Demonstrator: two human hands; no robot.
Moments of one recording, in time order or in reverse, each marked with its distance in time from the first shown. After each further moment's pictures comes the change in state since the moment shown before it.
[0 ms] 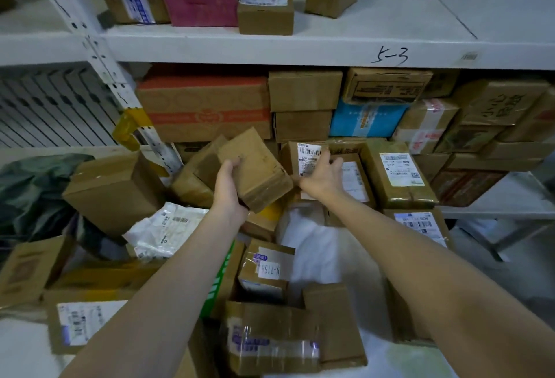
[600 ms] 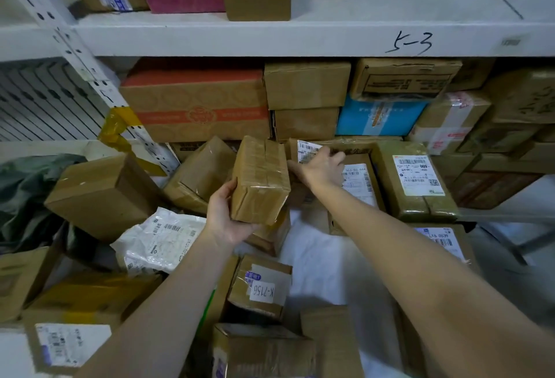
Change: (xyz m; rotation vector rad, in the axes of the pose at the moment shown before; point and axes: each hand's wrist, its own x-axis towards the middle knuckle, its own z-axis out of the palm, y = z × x) left_hand 0.044 -0.019 -0.012 -0.163 -0.211 -0.219; right_hand 0.069 -0.005 0.025 -0.057 0.042 0.099
